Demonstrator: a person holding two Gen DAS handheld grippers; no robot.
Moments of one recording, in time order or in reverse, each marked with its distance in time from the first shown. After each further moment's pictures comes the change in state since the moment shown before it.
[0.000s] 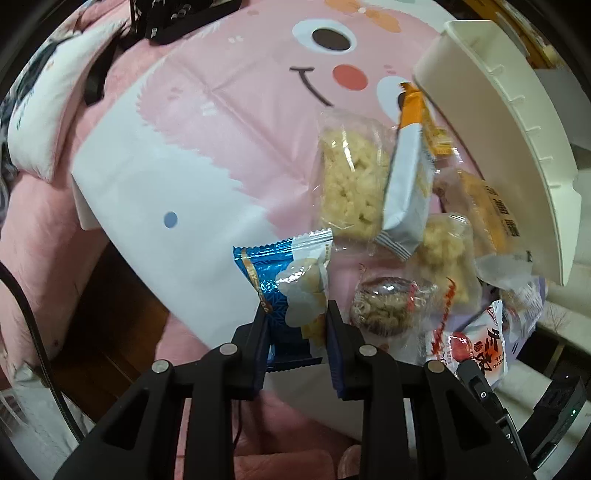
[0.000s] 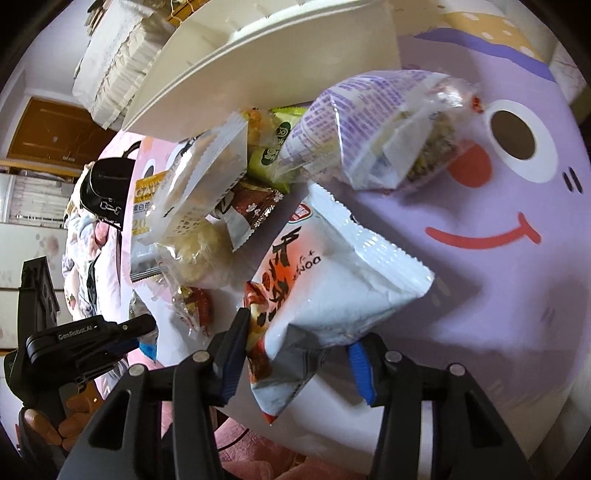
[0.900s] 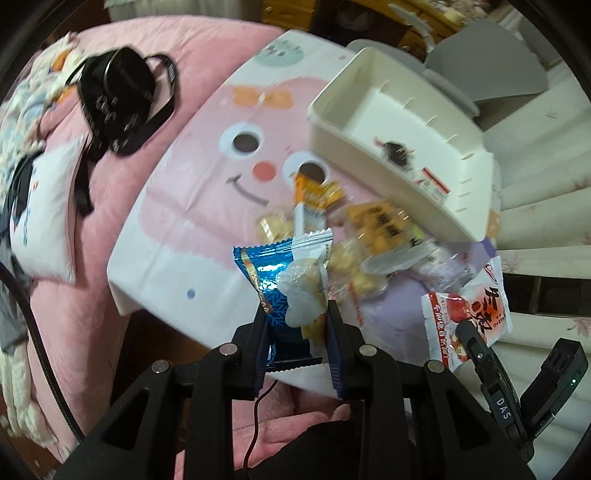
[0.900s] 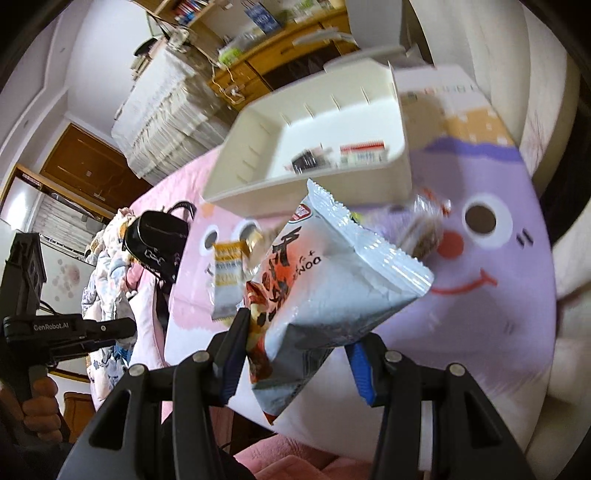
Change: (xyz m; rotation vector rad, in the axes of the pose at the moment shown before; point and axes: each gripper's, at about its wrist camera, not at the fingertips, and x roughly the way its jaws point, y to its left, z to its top) left arm -0.143 -0.030 -0.007 0.330 -0.142 -0.039; right arm -0.097 0.044 -0.013 -0.075 -0.330 0.059
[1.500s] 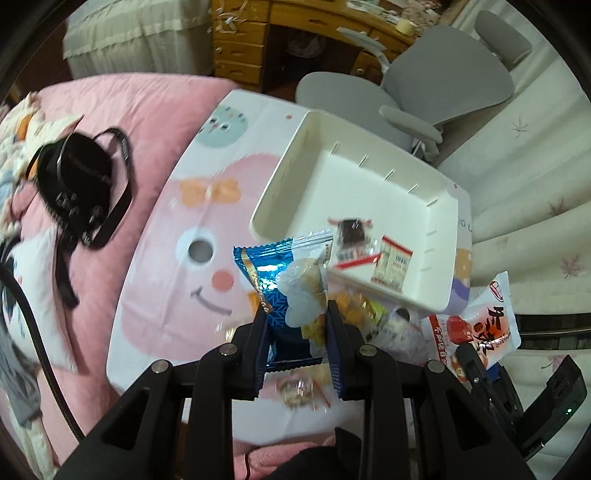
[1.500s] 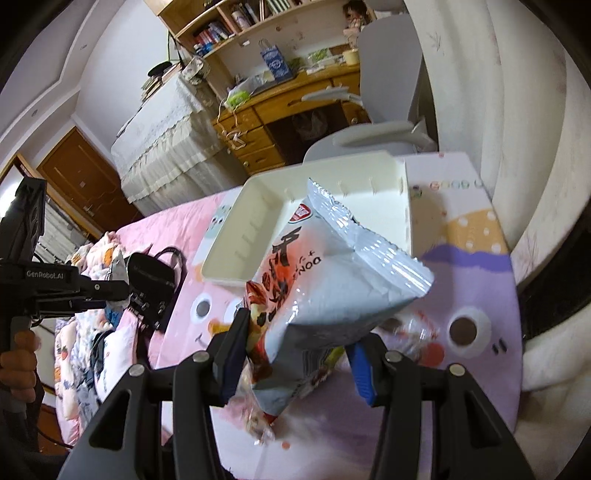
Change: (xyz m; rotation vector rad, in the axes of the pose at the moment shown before) left arm -0.016 -0.044 0.116 0.149 -0.092 -0.056; right arm -0.017 0.027 0.070 -0.087 -0.192 -0.114
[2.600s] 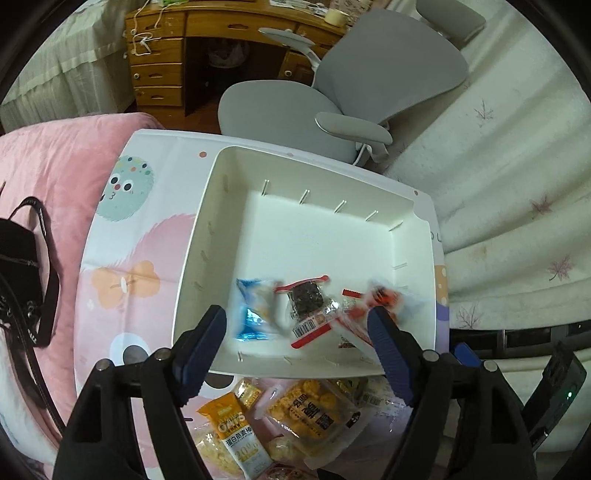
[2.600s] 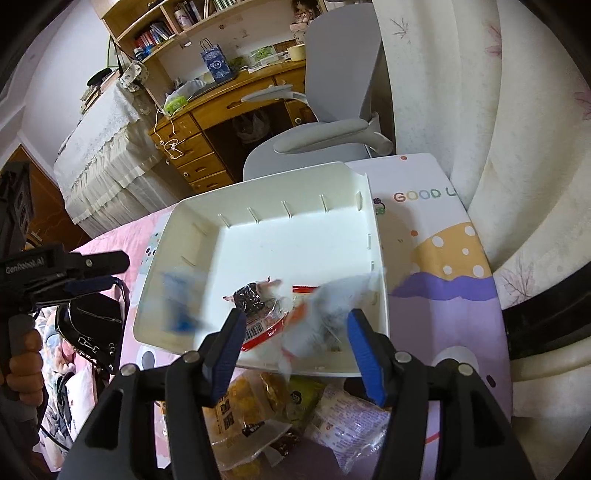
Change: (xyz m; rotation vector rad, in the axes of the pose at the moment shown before) left arm 0.080 -0.029 0.089 0.184 -0.021 -0.195; right arm 0.063 -0.014 0.043 0.101 0.020 -0.196
